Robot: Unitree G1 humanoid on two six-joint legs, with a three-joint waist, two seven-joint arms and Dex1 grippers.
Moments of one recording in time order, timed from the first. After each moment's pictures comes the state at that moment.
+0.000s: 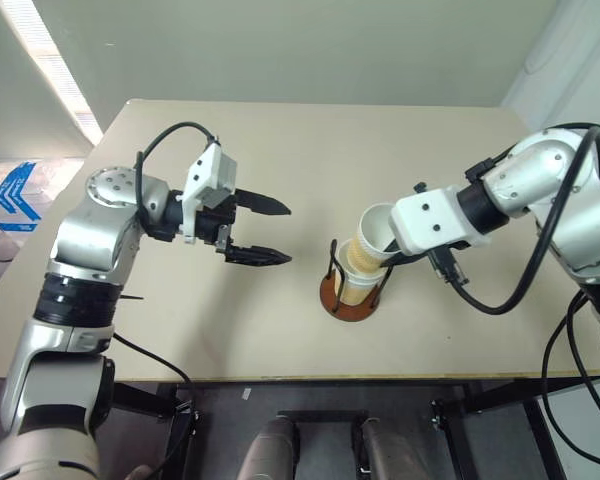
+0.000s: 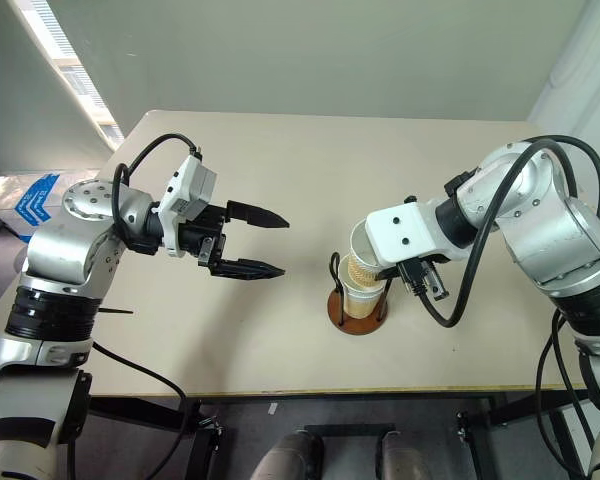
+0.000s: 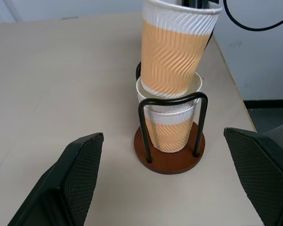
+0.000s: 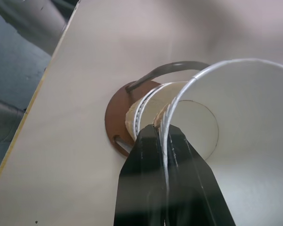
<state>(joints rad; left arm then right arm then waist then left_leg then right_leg) -0.82 0.79 -0.11 0.10 -0.42 0.47 -1.44 -1.03 -0.92 0.46 -0.28 0.12 0.45 1.53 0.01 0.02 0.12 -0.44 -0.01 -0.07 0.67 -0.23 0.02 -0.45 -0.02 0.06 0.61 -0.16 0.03</state>
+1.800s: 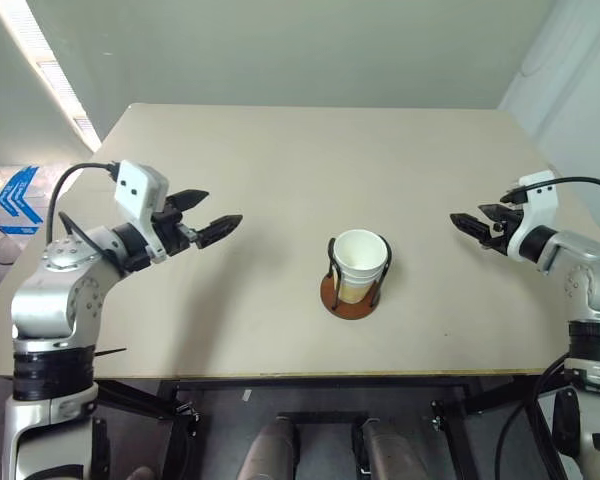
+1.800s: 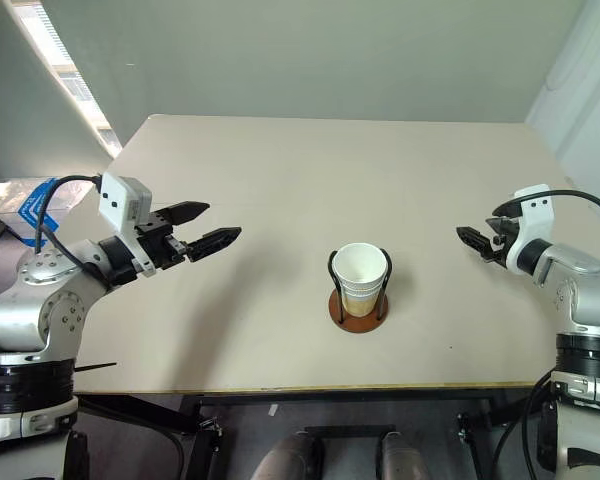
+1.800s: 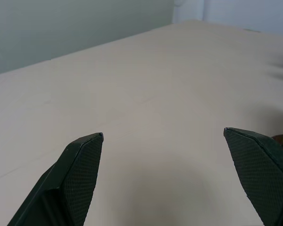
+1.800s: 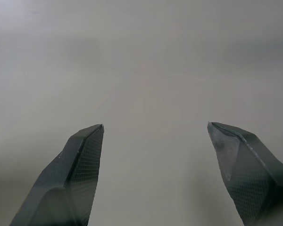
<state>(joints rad) -0.44 0.72 0.27 -0.11 -0.49 0.64 -0.77 -0.63 -0.64 -0.25 0.25 0.28 0.67 0.68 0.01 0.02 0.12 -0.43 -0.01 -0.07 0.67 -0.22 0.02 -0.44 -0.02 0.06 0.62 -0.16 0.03</state>
